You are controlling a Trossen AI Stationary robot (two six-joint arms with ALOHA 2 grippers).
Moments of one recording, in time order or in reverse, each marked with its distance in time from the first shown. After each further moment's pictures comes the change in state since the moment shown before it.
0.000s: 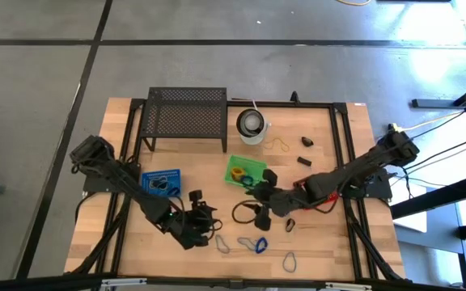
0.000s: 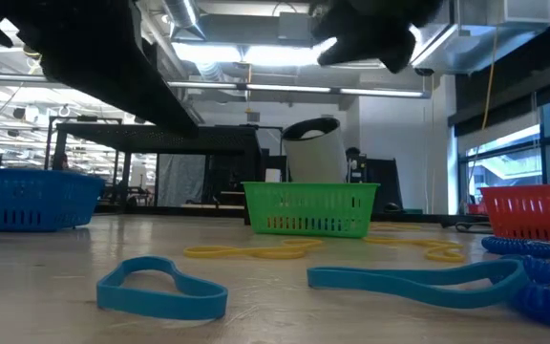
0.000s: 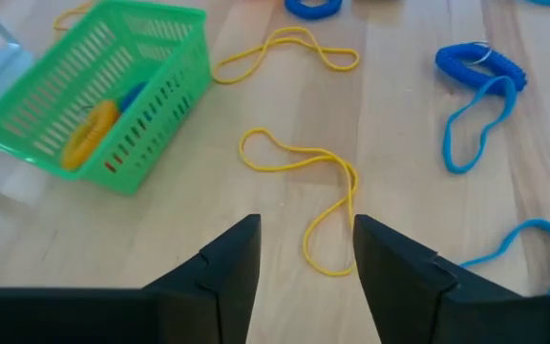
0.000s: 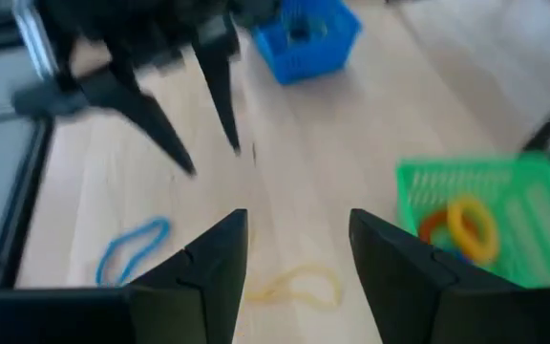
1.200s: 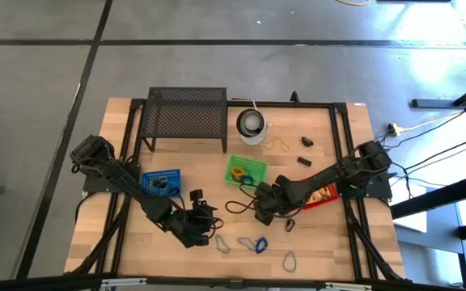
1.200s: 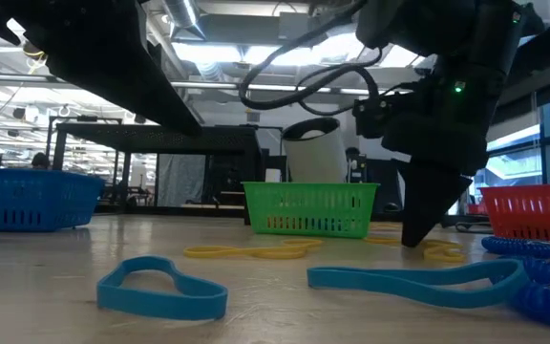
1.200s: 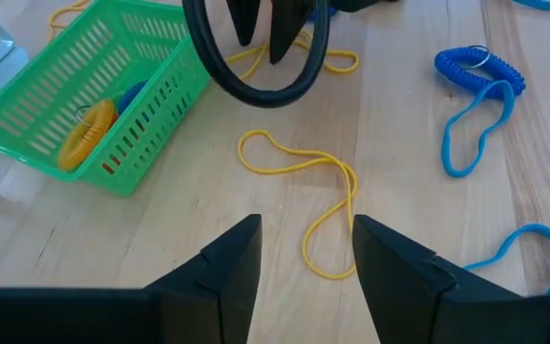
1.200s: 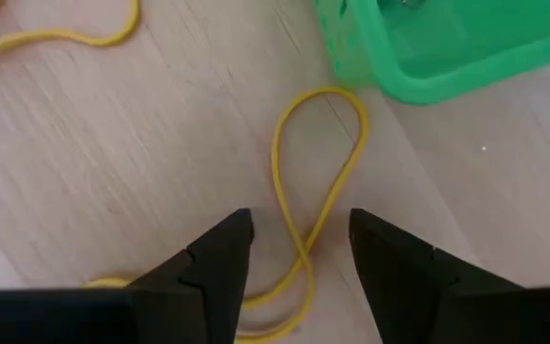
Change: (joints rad) left arm 0.010 -0.003 0.000 0.005 0.013 0.001; right arm -0.073 0.302 0.006 -0.423 -0.179 0.403
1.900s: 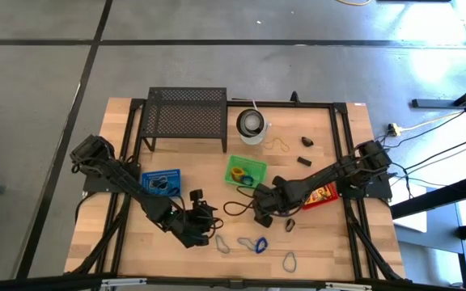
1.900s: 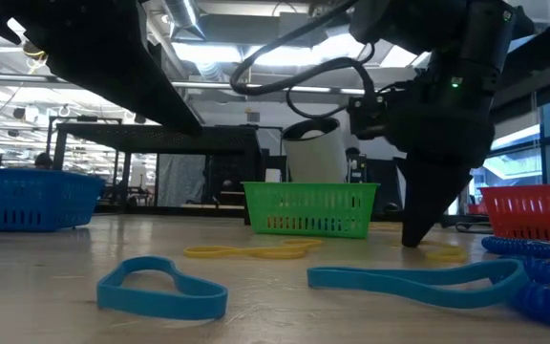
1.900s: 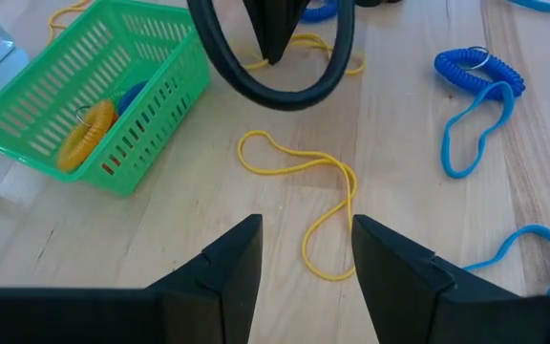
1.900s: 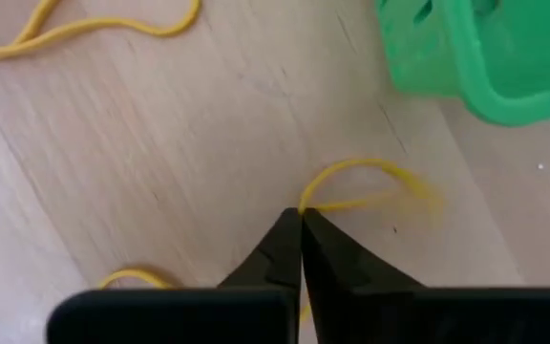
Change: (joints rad) left arm 0.000 0.000 0.000 0.003 -0.001 0.000; right arm -0.010 0.006 0.000 0.040 -0.076 -0.078
